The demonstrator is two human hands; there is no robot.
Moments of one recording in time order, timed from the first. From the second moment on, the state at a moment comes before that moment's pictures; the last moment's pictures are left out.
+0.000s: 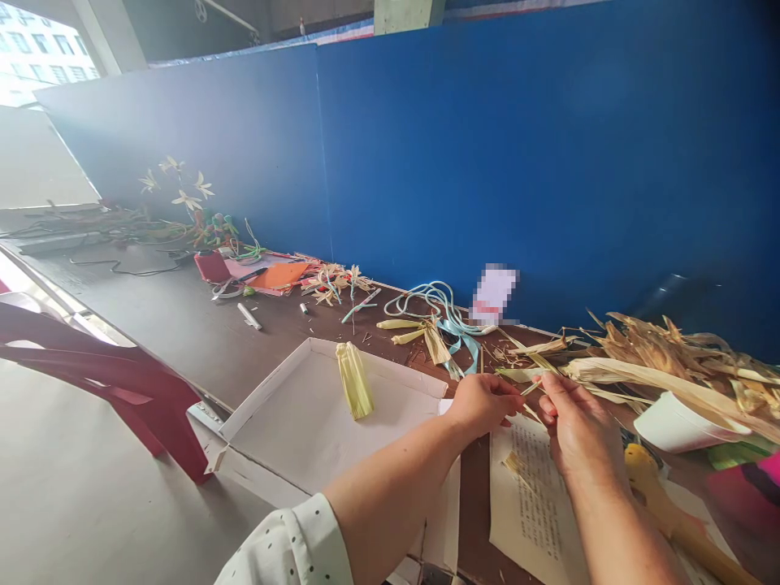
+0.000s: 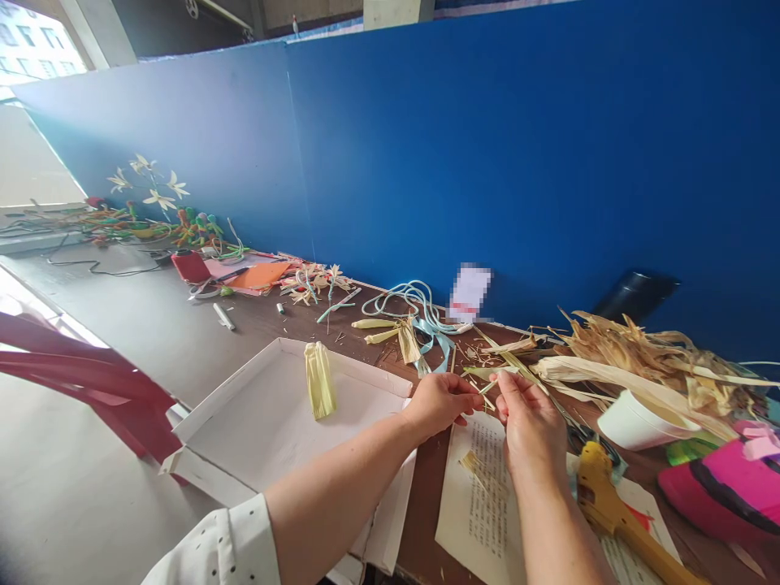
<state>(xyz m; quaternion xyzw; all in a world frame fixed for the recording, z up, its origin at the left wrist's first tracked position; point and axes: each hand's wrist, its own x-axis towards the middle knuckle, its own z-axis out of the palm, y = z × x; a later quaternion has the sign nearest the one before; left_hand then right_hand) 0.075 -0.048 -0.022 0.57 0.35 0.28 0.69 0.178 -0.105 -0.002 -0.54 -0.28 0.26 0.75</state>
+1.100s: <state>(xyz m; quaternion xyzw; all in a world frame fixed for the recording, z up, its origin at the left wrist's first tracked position) 0.073 -0.049 -0.017 0.58 0.38 0.30 0.65 0.183 -0.102 -0.010 -0.62 -0.35 0.20 0.68</state>
